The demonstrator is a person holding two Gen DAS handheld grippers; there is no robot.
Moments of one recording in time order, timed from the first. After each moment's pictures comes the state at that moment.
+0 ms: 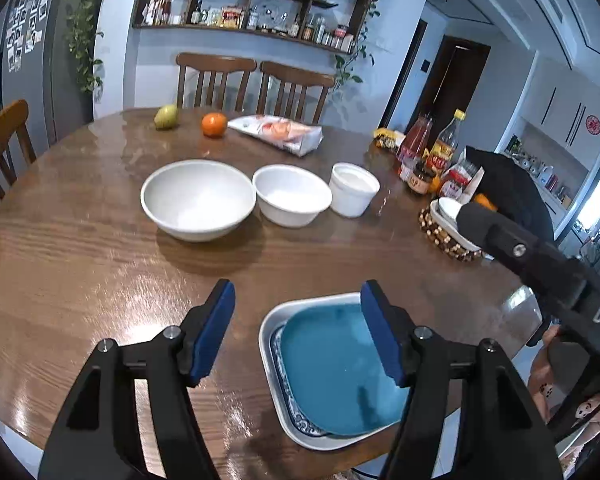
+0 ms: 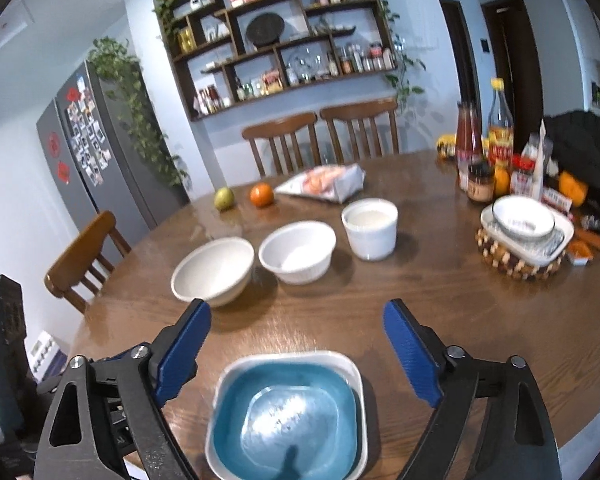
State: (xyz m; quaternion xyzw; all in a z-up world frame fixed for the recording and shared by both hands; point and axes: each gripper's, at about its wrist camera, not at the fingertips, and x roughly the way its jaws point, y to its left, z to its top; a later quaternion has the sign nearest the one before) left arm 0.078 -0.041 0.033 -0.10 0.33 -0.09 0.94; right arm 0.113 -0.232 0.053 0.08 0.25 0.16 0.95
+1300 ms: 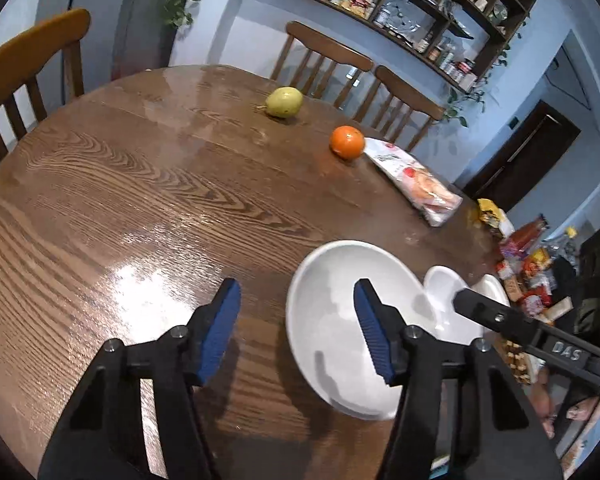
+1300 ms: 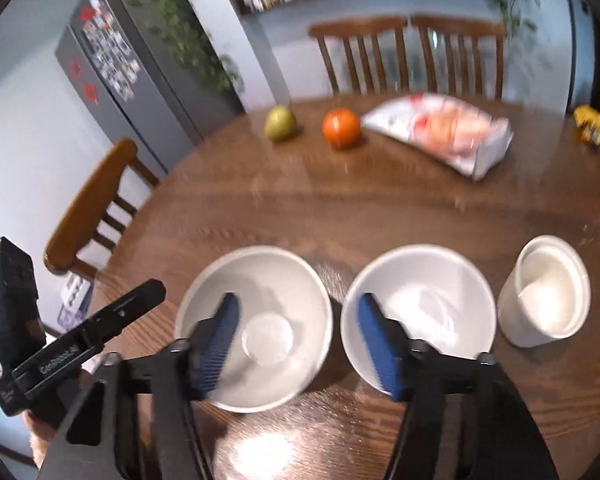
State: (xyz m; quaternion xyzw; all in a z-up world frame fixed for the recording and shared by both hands) left arm 0.234 0.111 -0.008 -0.24 0.36 0.05 0.90; right arm 0.333 -0.096 0.006 0.03 0.46 0.30 0.84
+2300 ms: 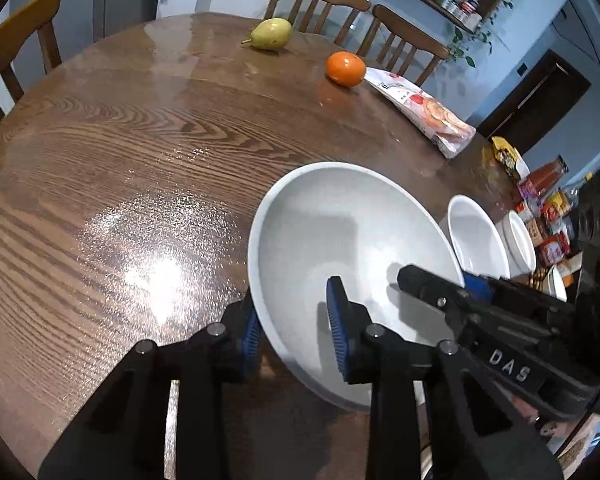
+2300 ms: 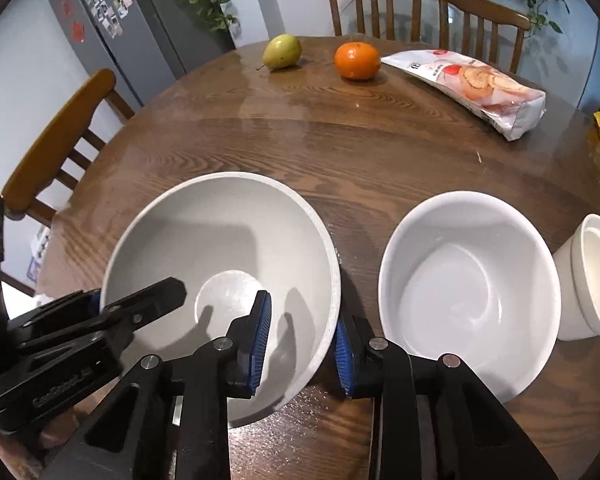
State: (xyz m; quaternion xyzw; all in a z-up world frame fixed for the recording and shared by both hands) left arm 0.248 0.089 -0.037 -0.19 0.46 0.01 0.87; right arm 0.328 -0.052 -0.043 -0.05 0.50 0.27 0.82
